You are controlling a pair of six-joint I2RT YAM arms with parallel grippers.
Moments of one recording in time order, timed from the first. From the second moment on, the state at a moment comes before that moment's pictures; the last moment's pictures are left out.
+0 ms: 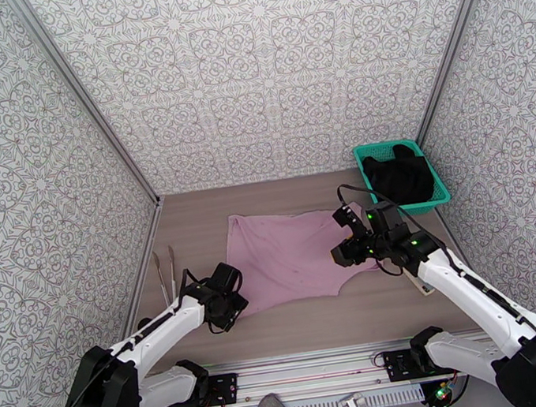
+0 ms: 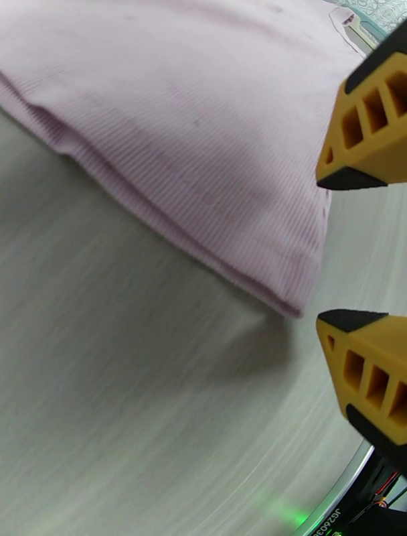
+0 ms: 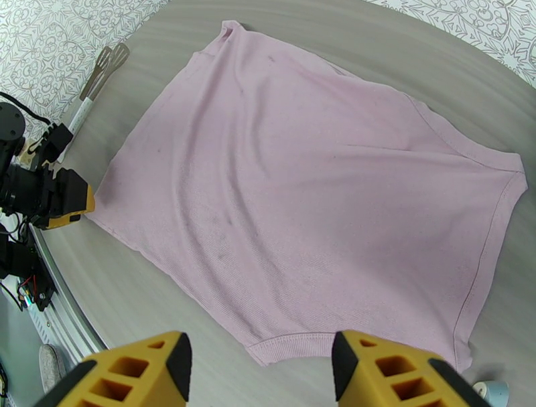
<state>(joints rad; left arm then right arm) -0.50 1.23 0.62 -0.74 0.01 -1.31 0.38 1.12 0.94 -0.62 -0.36 0.01</state>
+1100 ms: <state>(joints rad) -0.46 1.34 0.63 -0.71 0.01 -1.24 0.39 1.12 0.94 -0.62 -0.36 0.01</state>
